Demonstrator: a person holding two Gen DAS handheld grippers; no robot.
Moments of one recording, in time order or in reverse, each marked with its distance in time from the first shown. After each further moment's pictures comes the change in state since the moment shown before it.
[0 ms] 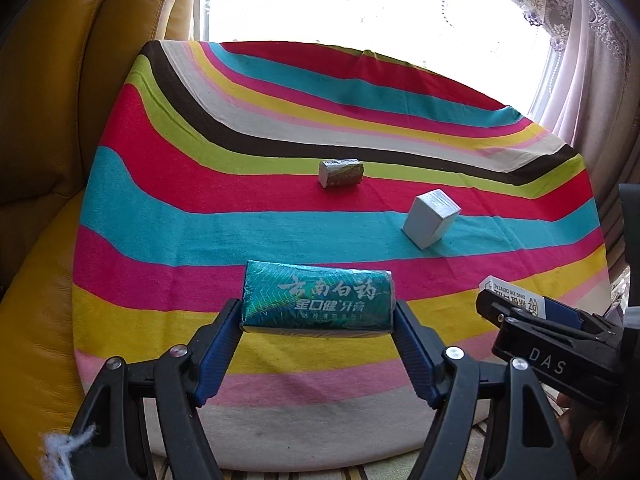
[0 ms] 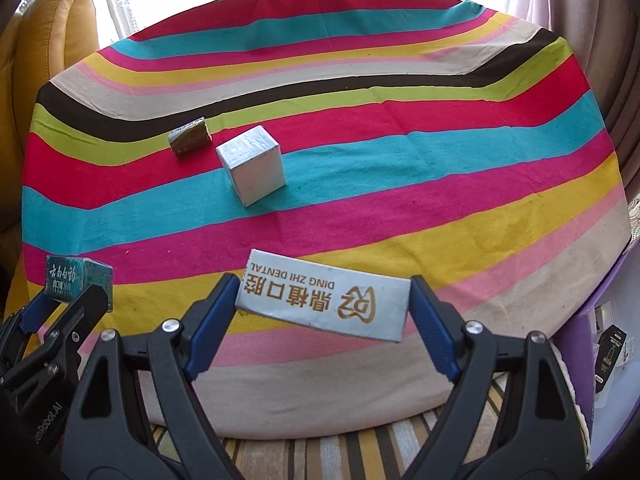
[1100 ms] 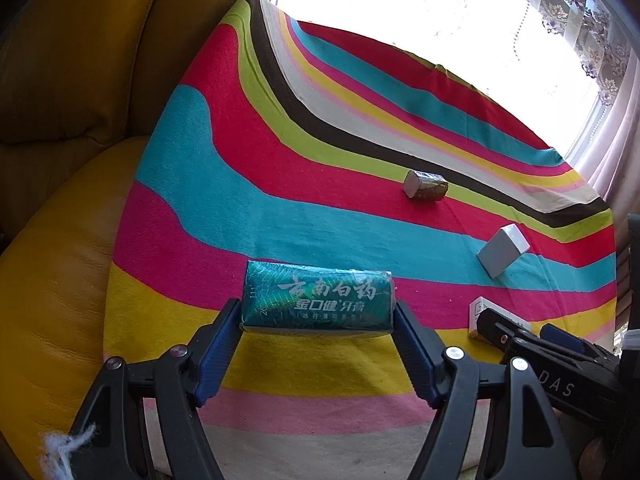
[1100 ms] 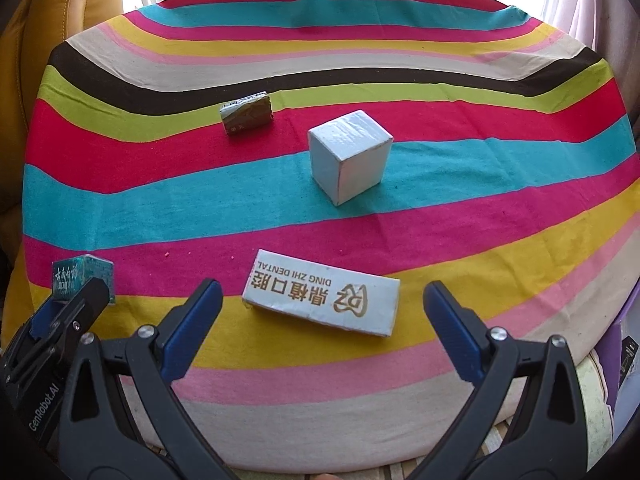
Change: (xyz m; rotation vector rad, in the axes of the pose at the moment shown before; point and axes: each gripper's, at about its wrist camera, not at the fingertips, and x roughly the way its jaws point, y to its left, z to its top) left arm 0.025 0.081 0.002 -0.187 0.013 0.024; right arm 0.030 0.071 0.006 -0.067 0.050 0.014
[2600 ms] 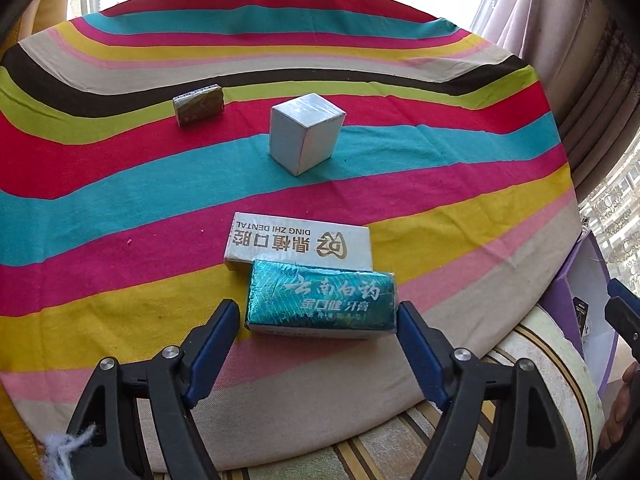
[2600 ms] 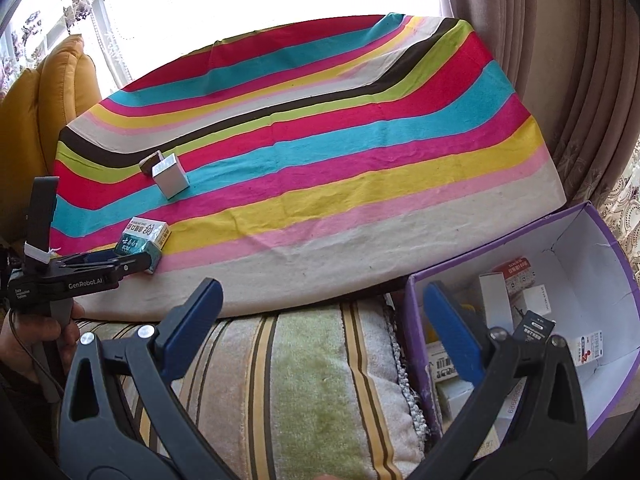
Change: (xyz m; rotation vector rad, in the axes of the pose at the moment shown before) left arm 0.024 -0.156 -0.041 0.357 0.259 -0.175; right arm -0.107 -0.229 -0.076 0.109 -0.153 0.058
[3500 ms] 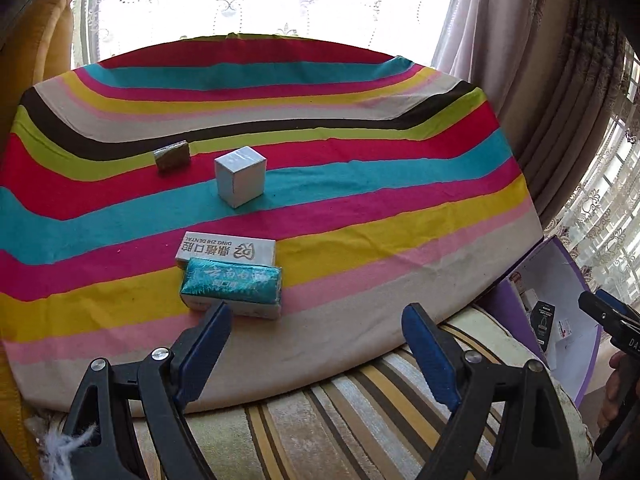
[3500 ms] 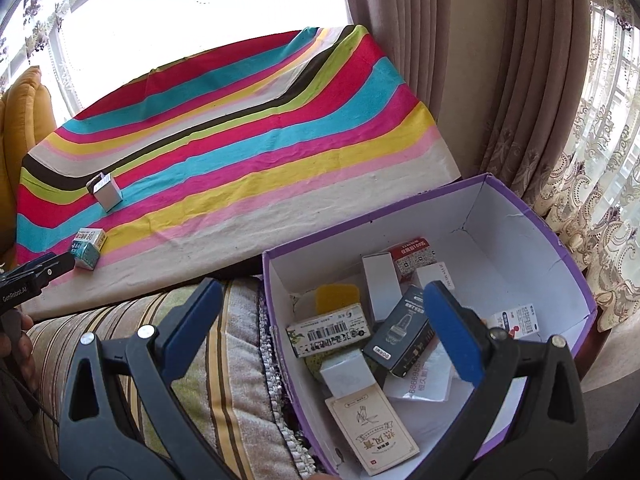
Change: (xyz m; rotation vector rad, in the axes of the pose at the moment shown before) left arm -0.053 -0.053 -0.029 0.024 -0.178 -0.020; right arm -0.049 -0.092 -0.027 0.090 -0.059 -0.165
